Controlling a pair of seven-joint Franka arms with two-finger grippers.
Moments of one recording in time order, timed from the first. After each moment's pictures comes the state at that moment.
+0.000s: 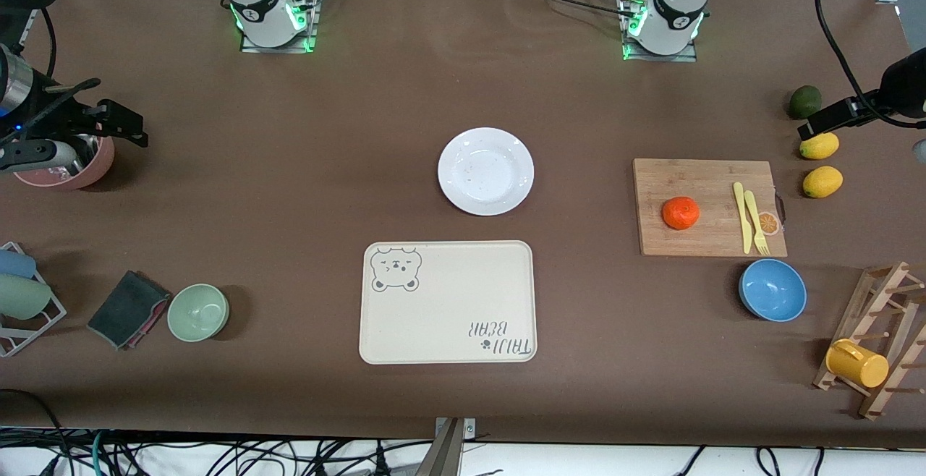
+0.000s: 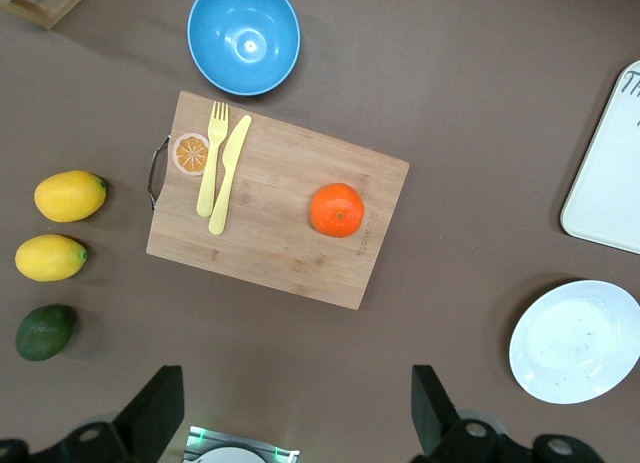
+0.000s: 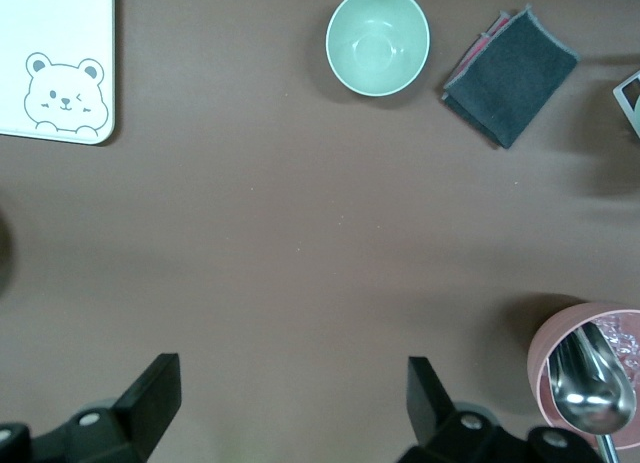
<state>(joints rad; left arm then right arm) 0.16 0.02 -0.07 -1.58 -0.08 1.46 -0.22 -0.09 0.06 0.10 -1.62 0.00 1.60 -0.12</state>
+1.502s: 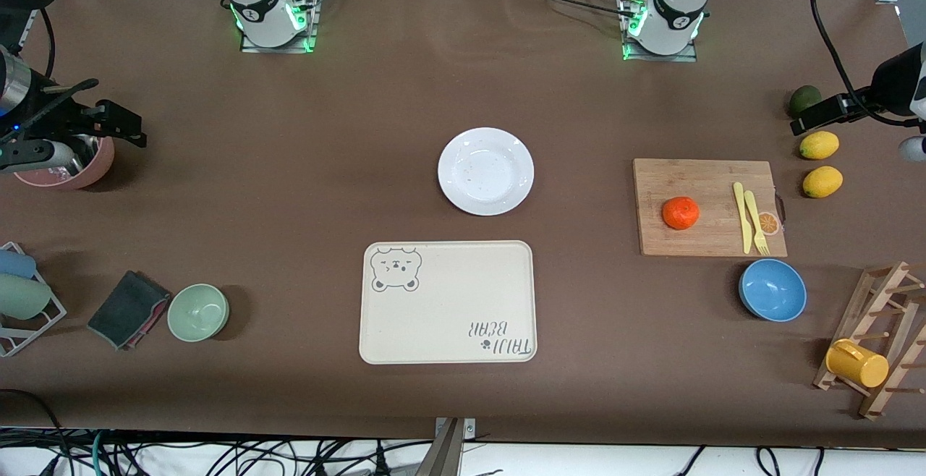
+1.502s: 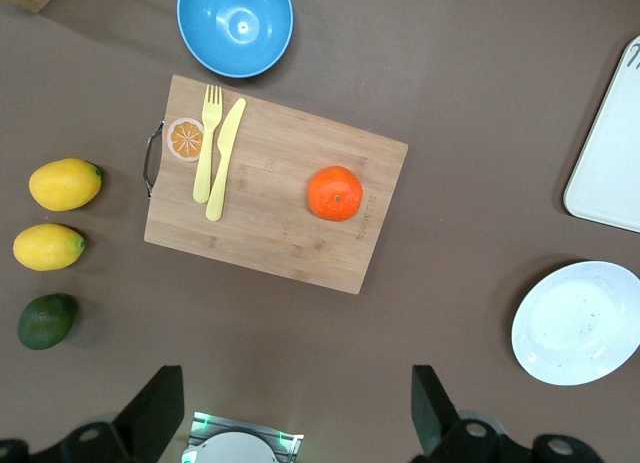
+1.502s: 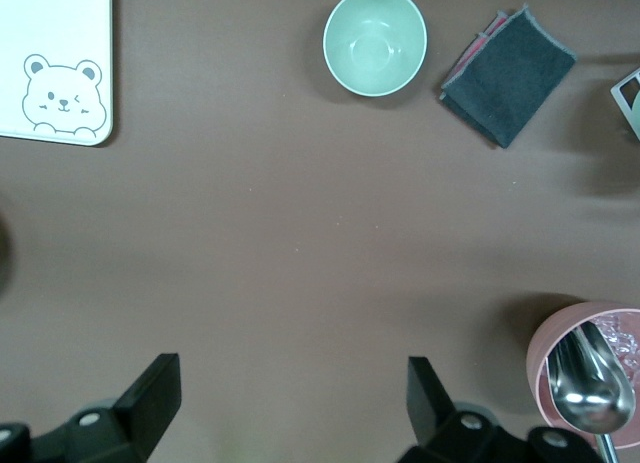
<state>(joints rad) 0.16 0.02 -0.09 -1.58 -0.08 1.43 -0.22 -0.09 0.06 0.10 -1.62 0.00 1.60 -0.12</state>
